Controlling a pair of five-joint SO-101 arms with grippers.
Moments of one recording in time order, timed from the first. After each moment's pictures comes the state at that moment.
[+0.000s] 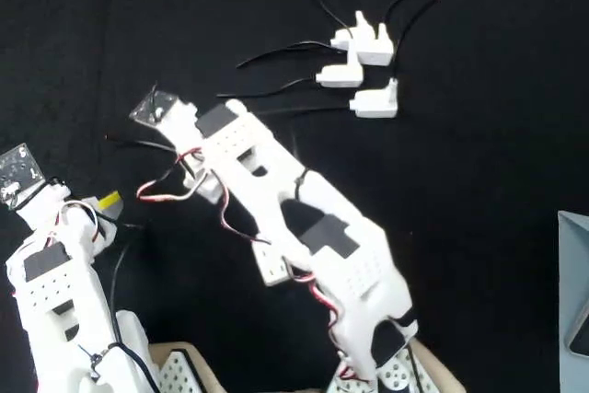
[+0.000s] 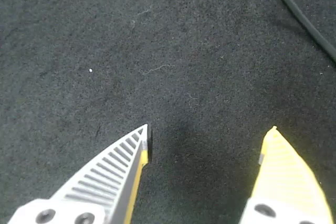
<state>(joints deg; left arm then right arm) -35.5 -53.8 75.1 41.4 3.8 -40.6 32.2 -13.5 72.0 19.2</state>
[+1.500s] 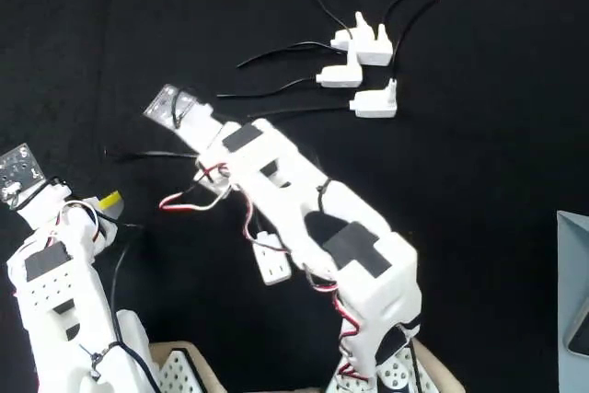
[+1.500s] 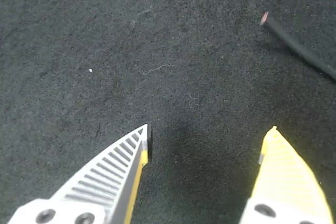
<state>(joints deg) -35.5 -53.8 75.1 41.4 3.8 -37.1 21.8 7.9 47.3 21.8</state>
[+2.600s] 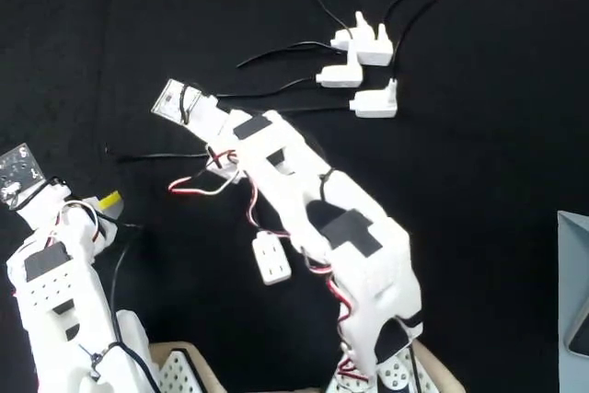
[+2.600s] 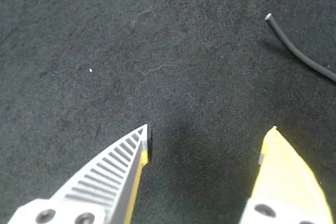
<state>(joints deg) -35.5 -53.8 75.1 41.4 3.8 -33.6 29.3 2.9 43.0 32.0</state>
